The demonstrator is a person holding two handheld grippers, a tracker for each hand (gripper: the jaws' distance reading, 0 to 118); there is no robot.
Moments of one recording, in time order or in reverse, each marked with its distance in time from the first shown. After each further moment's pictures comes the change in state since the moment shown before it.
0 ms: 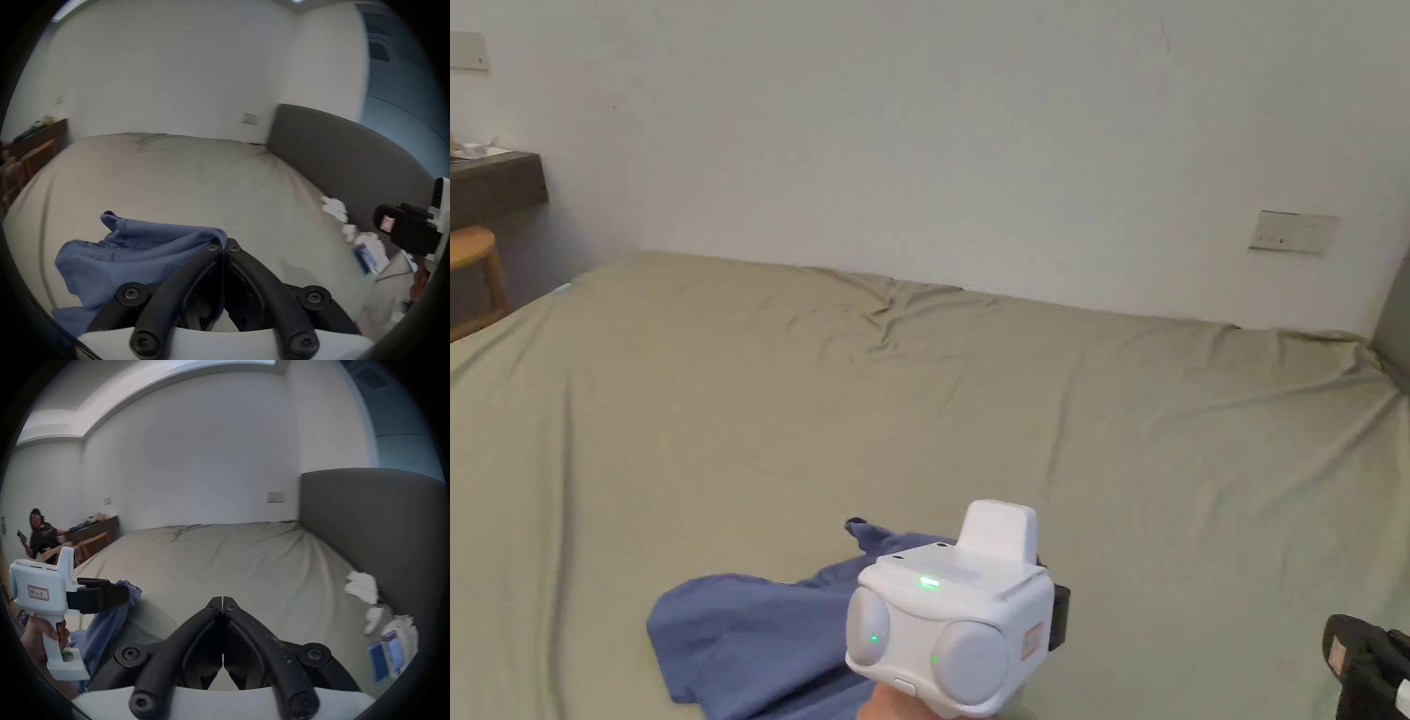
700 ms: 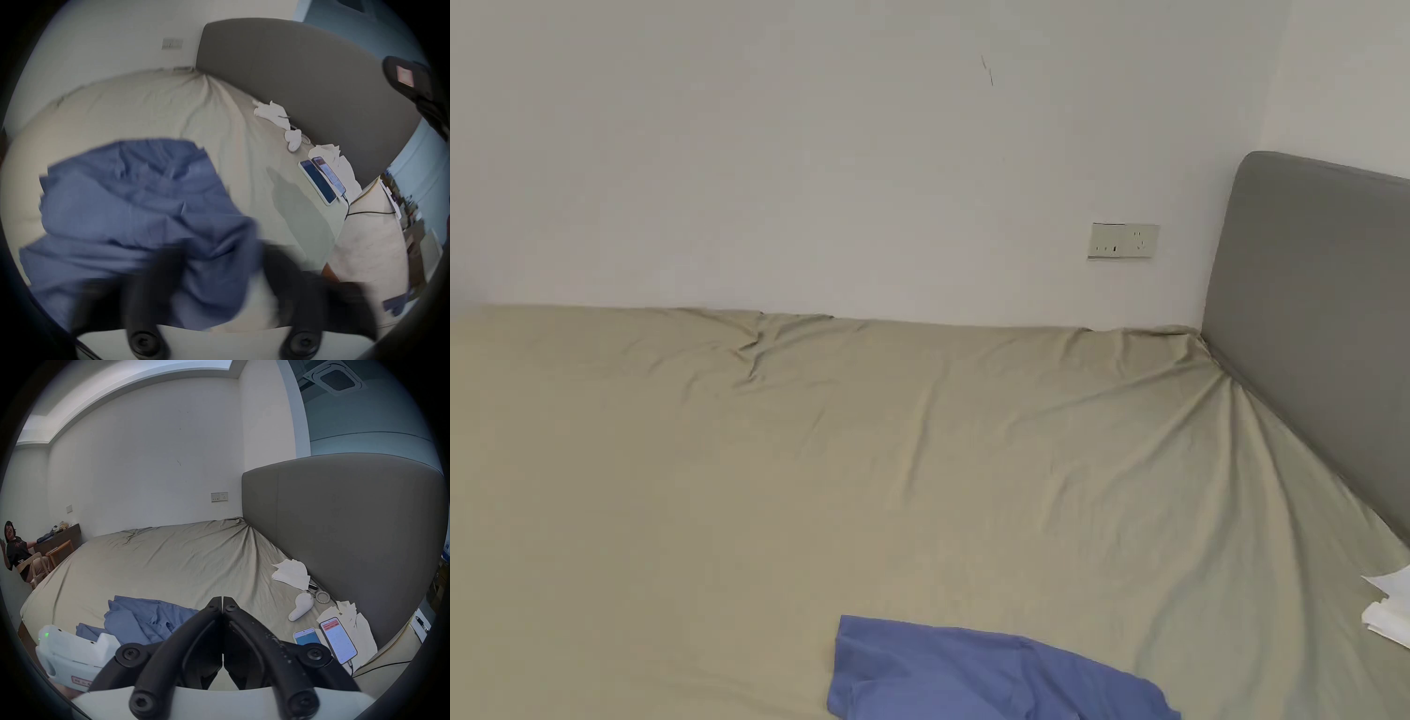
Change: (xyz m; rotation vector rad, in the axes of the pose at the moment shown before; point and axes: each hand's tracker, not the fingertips) left arm 0.195 -0.122 -0.063 -0.500 -0.241 -0.098; right arm 0.111 -0.031 0.089 -0.015 -0.190 -0.074
